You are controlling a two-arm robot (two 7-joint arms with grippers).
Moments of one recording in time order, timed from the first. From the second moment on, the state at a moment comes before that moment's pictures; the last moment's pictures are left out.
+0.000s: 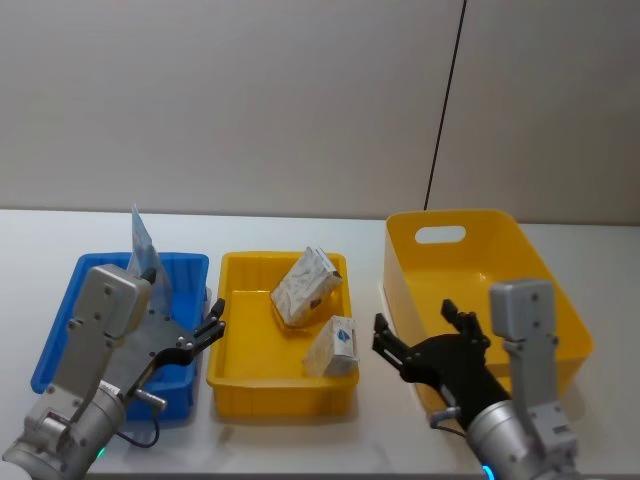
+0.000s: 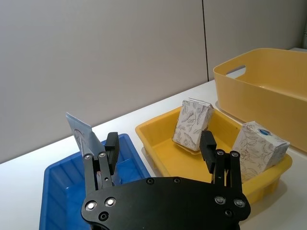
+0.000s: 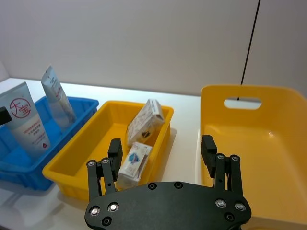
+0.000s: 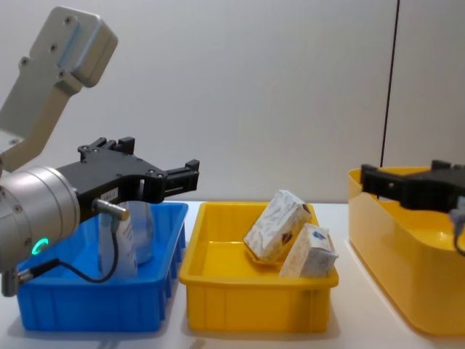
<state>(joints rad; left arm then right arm) -0.24 0.38 0.45 -1.63 -0.20 0.01 -0.01 0.02 0.24 -0.29 -1.77 0.24 0.17 -0.02</state>
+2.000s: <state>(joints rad) -0.24 0.38 0.45 -1.63 -0.20 0.01 -0.01 0.30 -0.08 -0.34 -1.36 0.18 0.46 -0.20</state>
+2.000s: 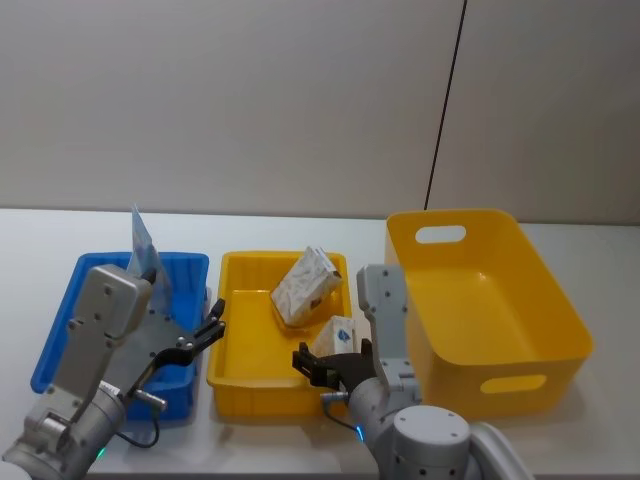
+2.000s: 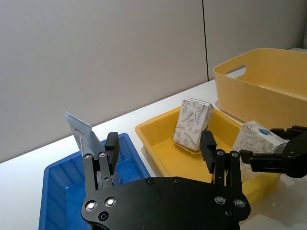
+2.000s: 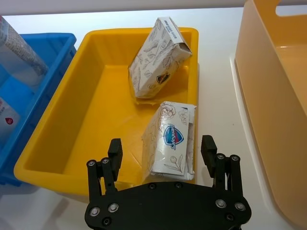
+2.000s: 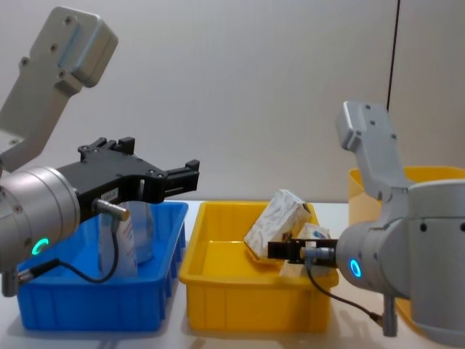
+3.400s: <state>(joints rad) -0.24 0.38 0.45 -1.63 -0.20 0.01 -0.01 0.38 -0.12 -0.33 -1.24 0.13 0.46 -0.19</state>
